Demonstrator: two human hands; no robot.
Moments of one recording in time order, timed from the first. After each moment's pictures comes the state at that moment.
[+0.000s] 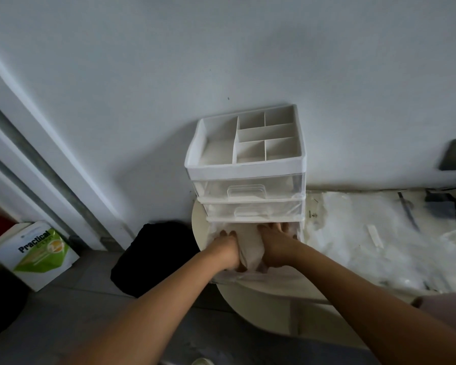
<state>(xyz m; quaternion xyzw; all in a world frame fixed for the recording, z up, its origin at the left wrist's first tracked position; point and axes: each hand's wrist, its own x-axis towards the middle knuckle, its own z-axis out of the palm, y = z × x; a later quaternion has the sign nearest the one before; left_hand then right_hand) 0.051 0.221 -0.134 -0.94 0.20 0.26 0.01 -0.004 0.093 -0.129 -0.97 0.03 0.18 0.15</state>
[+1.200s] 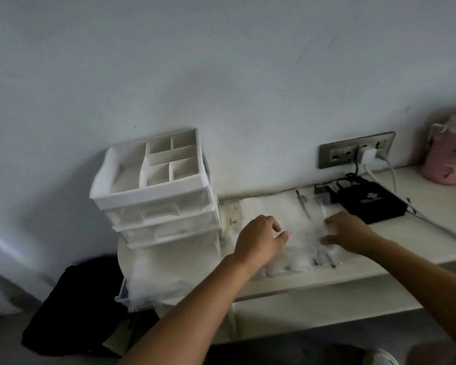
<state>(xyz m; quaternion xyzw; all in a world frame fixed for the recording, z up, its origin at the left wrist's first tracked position) -0.060 0.045 -0.102 -0.87 0.41 0.08 -0.25 -0.158 -0.148 -0.136 -0.93 0.32 0.04 0.18</state>
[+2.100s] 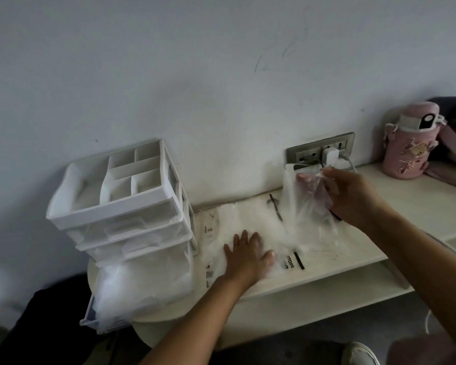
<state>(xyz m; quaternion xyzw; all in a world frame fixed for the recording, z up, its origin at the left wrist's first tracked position) -0.075 0.013 -0.155 -0.89 0.38 0.17 -0.16 -0.200 -0.157 -0.041 -0.44 0.14 -0.24 0.85</state>
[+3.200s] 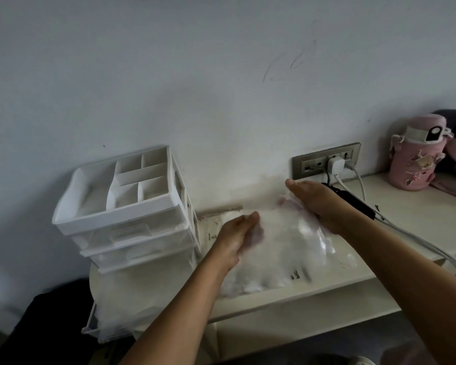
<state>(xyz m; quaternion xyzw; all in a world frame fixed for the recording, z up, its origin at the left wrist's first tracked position) -0.032 0.002 -0.113 -0.57 0.16 0.40 -0.70 -0.148 -0.146 -0.051 -0.66 0.22 -0.14 0.70</state>
